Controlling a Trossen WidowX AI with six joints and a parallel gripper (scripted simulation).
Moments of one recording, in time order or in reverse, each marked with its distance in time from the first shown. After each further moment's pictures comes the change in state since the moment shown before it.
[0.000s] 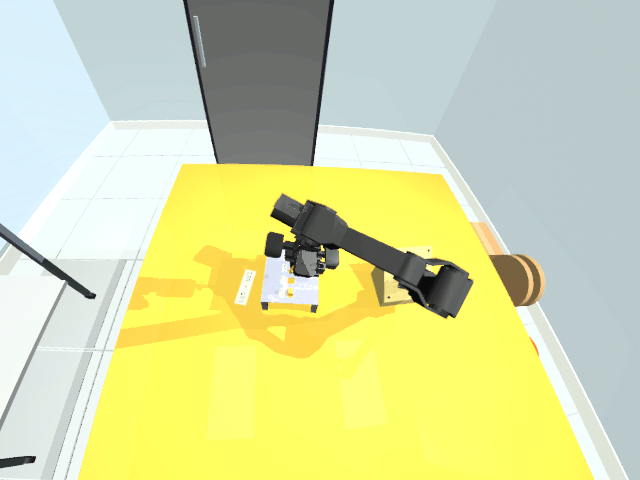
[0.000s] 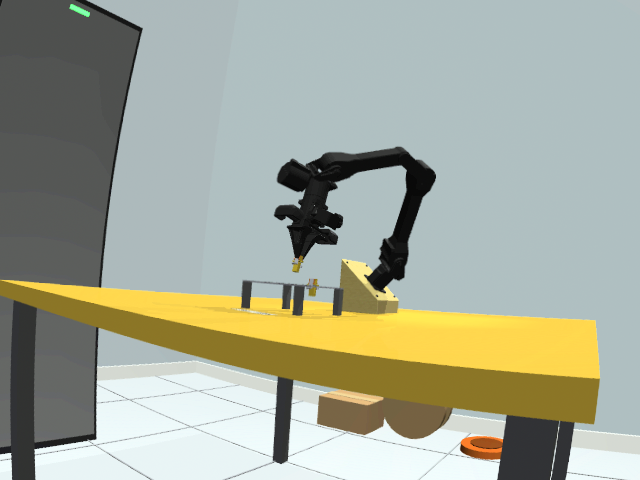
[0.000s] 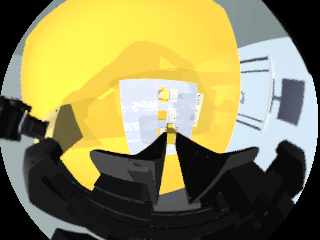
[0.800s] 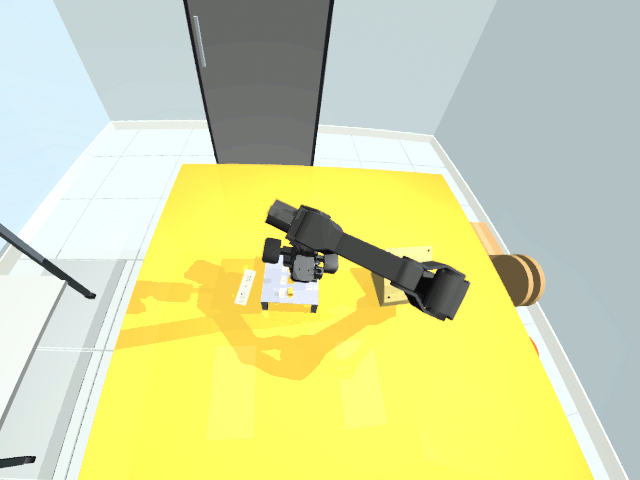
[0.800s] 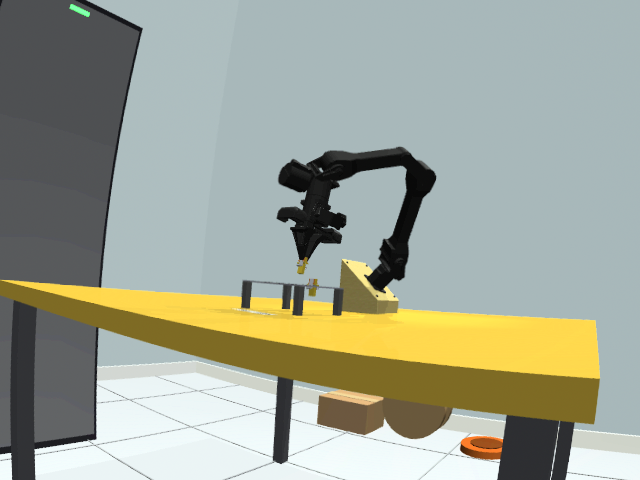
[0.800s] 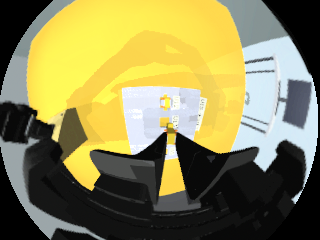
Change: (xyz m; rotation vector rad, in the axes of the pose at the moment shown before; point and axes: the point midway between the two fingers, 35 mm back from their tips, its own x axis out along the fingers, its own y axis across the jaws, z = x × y) arm 0.003 0.000 0.014 0.004 -0.004 0.052
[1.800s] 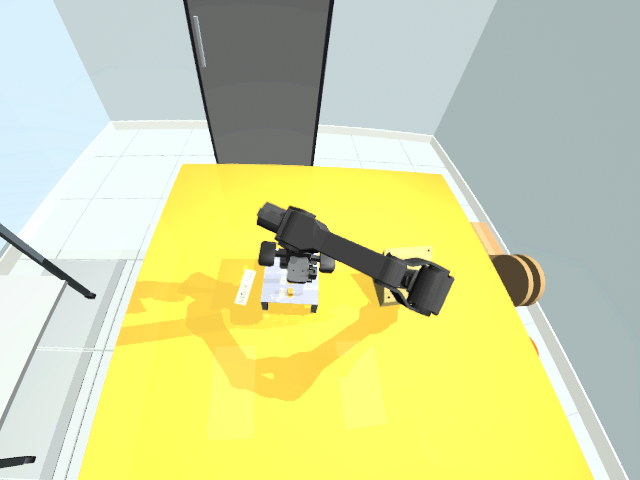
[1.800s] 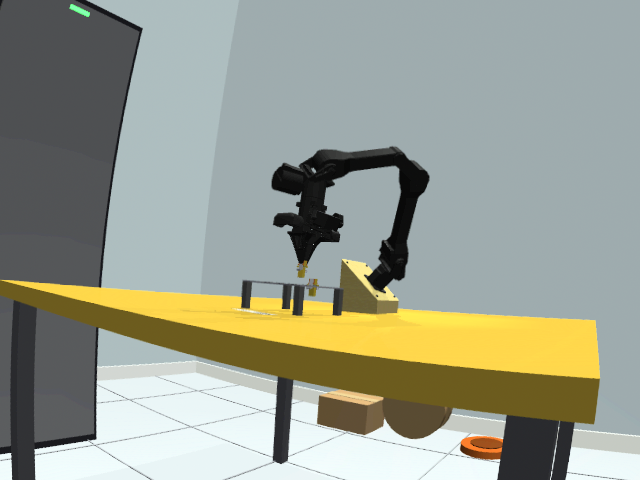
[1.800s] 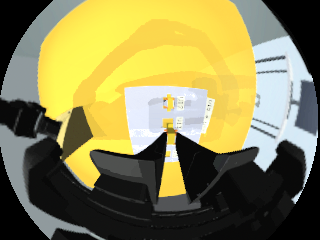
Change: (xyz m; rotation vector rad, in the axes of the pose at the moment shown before) arm 0.008 -0.002 0.000 -0.002 -0.001 0.104
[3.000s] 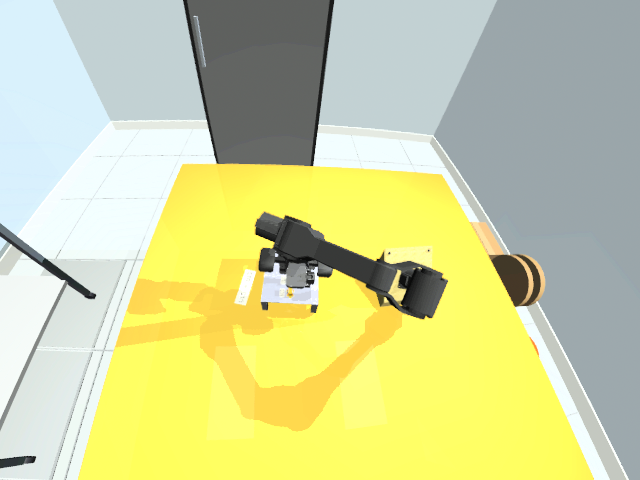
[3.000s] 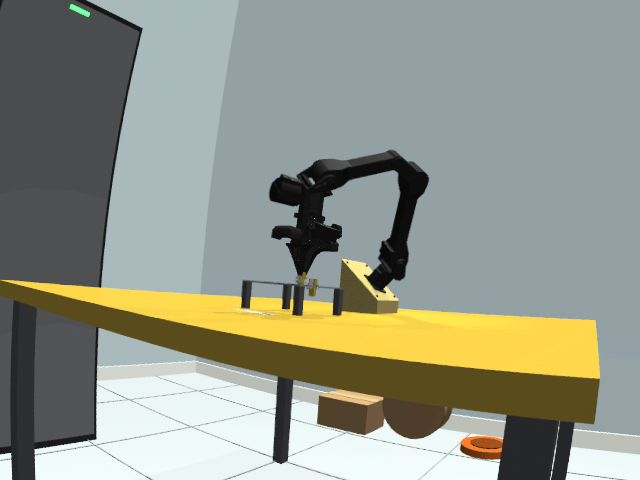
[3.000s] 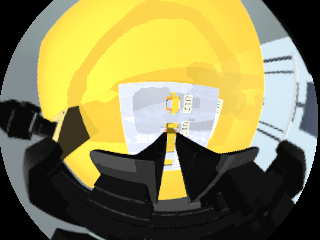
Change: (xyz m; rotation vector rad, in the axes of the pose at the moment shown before) arm 0.027 0.002 0.000 -0.008 0.006 0.029
